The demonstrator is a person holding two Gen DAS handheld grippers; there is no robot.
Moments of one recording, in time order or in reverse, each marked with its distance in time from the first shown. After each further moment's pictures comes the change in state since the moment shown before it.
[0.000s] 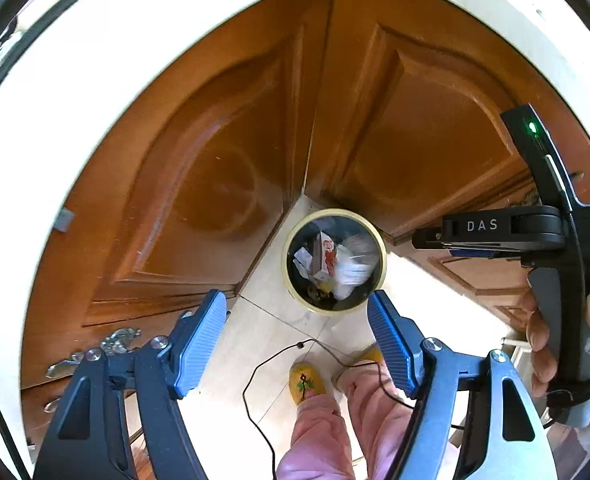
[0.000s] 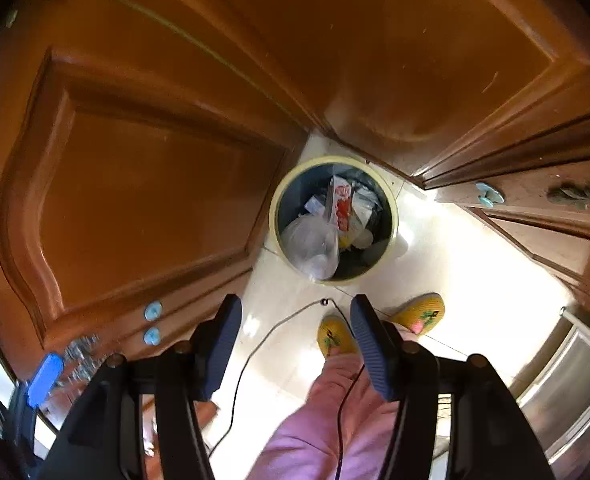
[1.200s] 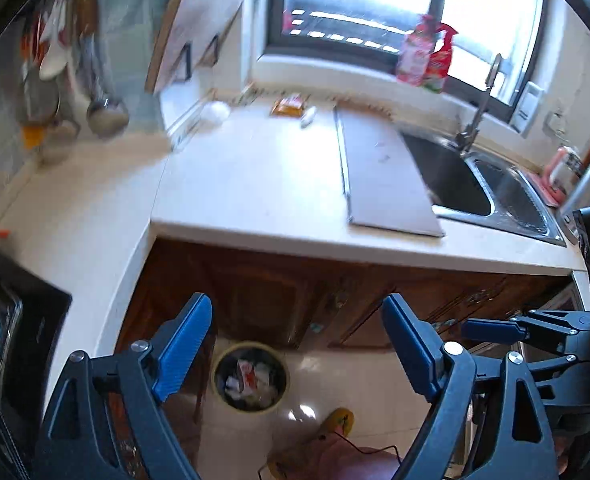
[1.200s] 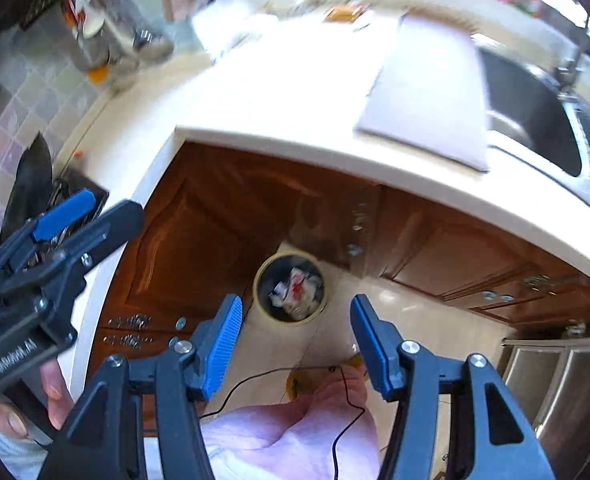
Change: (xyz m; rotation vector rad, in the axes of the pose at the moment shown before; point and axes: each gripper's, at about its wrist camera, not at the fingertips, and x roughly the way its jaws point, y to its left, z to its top) left arm -0.253 -0.145 0.011 0.408 -0.462 -0.264; right arm -0.301 -0.028 -0.206 -0.014 -0.535 -0.114
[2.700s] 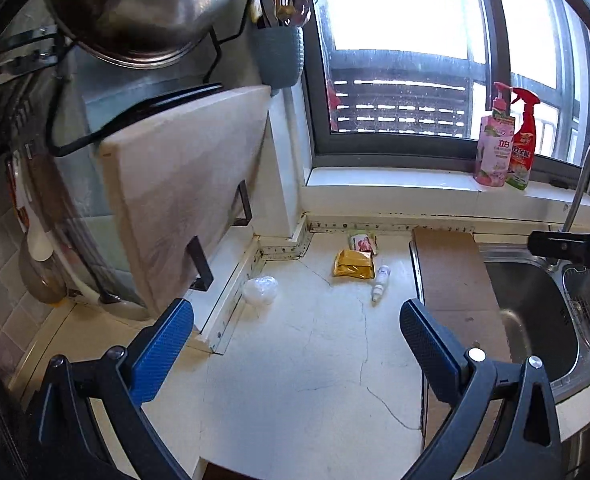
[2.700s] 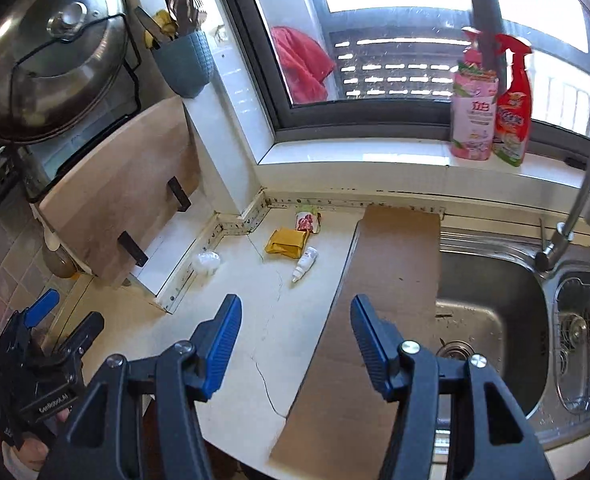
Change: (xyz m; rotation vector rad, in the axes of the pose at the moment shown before) left arm 0.105 -0.001 0.298 0.044 -0.199 0.267; right arm -0.019 -0.118 0.344 0.046 -0.336 0.044
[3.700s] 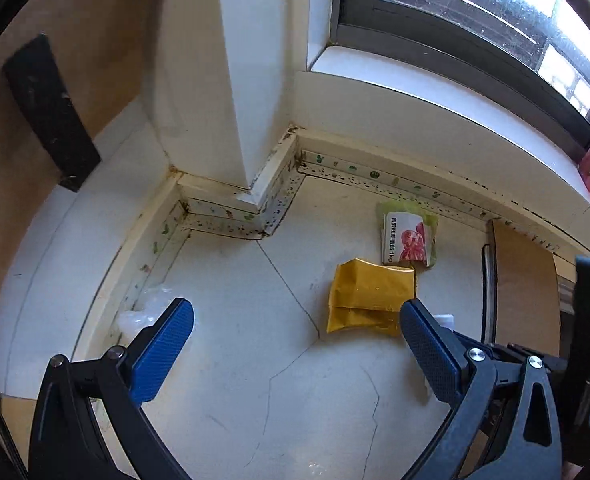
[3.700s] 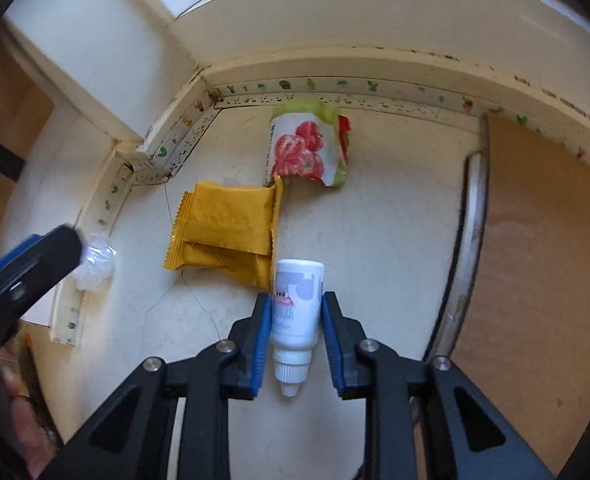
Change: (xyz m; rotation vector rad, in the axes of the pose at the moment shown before) left arm 0.346 -0.019 0.039 -0.179 0.403 -0.078; right arm 0.317 -0.035 0.034 0.091 0.359 0.078
